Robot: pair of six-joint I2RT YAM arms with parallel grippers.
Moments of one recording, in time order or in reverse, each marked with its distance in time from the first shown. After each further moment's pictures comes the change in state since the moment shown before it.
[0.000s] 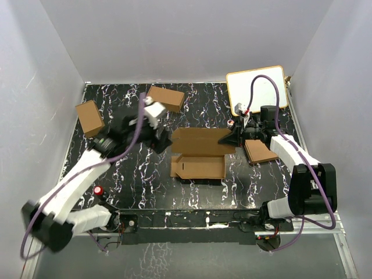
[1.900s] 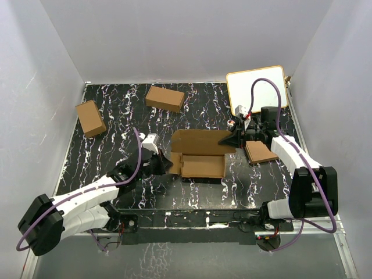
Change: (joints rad) left arm -0.237 -0.198 -0.696 0.585 -0.416 -0.829; right arm -0.003 -0.031 -0.001 -0.075 -0.019 -0.148
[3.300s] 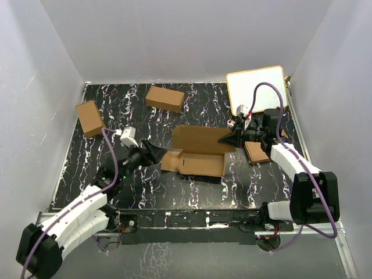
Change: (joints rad) left arm 0.204 -0.199 -0.070 0.107 0.152 -0.059; right arm 0.000 -0.058 -0.125 0.367 0.084 0.306
